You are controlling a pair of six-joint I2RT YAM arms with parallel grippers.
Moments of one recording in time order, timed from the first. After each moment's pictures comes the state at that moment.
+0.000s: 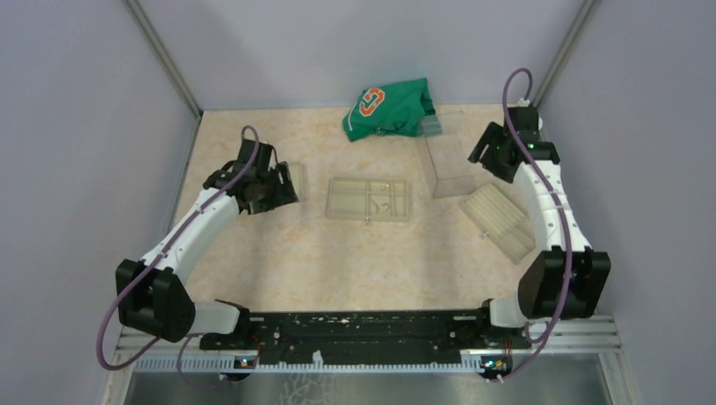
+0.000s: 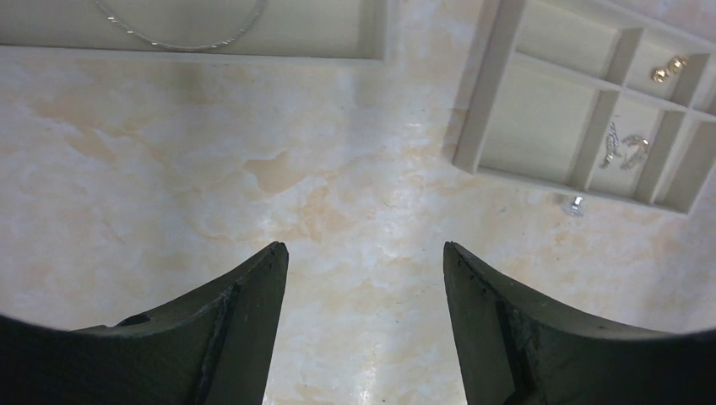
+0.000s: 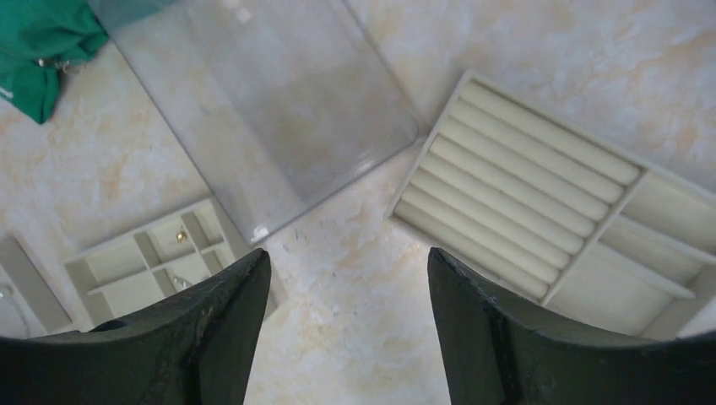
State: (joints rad) left arm -0.29 1.34 1.09 -0.71 -0.09 -0.53; right arm 0.01 1.37 1.28 -0.75 0.10 0.50
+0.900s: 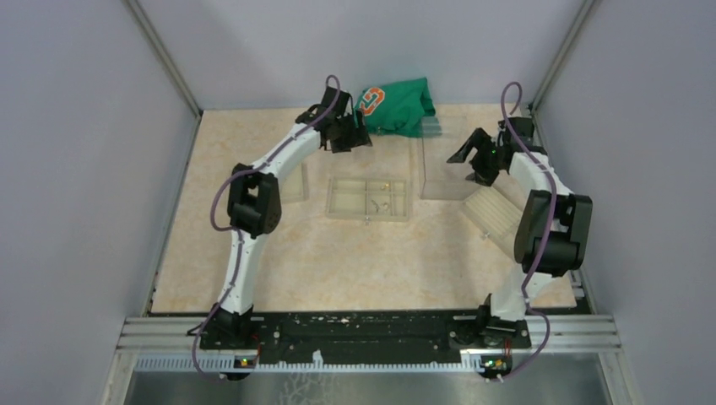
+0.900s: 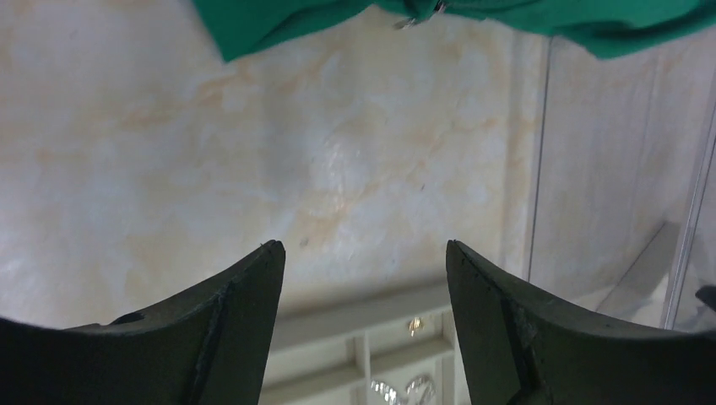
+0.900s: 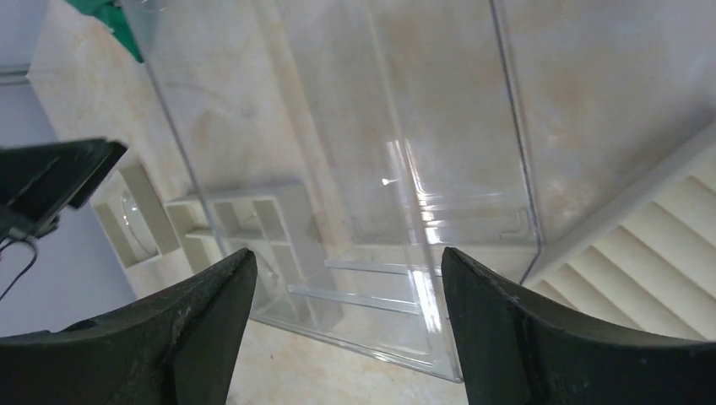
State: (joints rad) left arm -0.47 2.28 2.05 -0.58 0.06 -0.57; right arm -0.15 1.75 1.25 -0.43 -0.47 0.53
